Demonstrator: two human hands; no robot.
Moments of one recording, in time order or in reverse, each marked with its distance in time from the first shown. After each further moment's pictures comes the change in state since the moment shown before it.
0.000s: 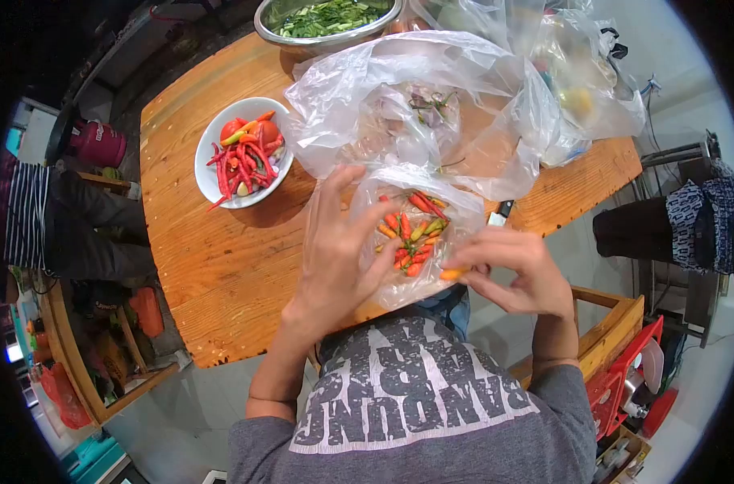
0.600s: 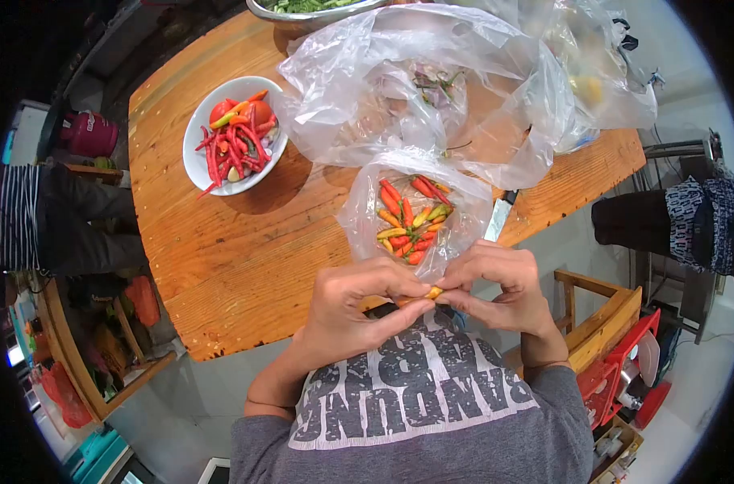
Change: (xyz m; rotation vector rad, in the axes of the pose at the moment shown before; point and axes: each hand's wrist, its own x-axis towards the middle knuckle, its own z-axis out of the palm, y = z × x) left_hand -0.035 0.032 -0.008 -0.883 -0.239 -0.362; right_hand -0.013 0.000 0.039 0.127 0.137 0.034
